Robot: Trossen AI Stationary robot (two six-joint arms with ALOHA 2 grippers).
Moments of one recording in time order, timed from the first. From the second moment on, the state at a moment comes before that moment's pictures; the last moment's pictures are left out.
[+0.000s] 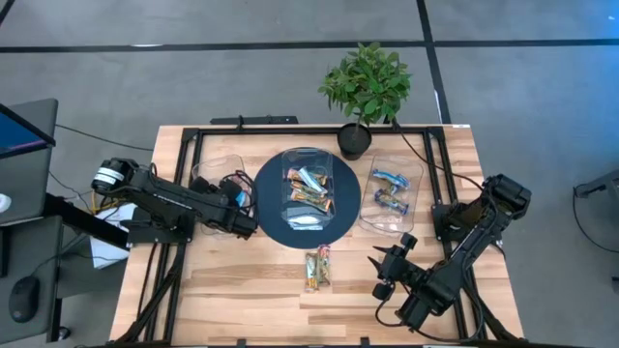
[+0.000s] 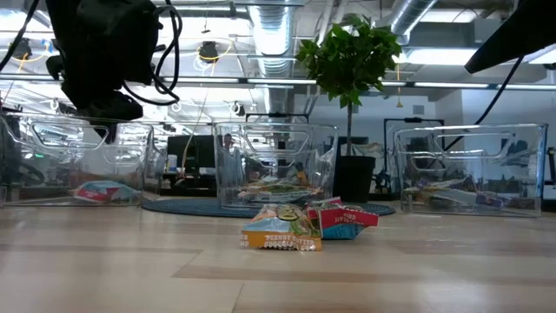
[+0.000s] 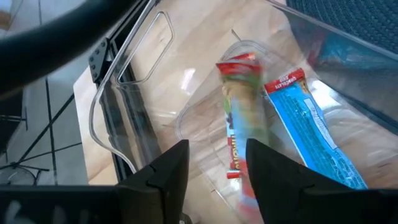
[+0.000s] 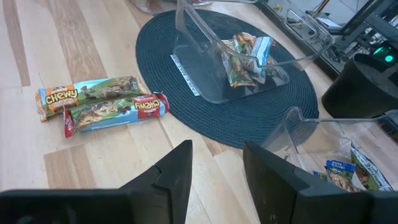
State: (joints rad) left arm -0.21 1.46 0.88 -1.39 -0.66 -1.29; right arm 0.90 1.69 1.13 -1.05 0.99 1.25
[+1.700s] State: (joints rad) left arm -0.56 1.46 1.10 -0.75 -0.58 -0.50; right arm 0.74 1.69 0.98 -0.35 0.89 0.70
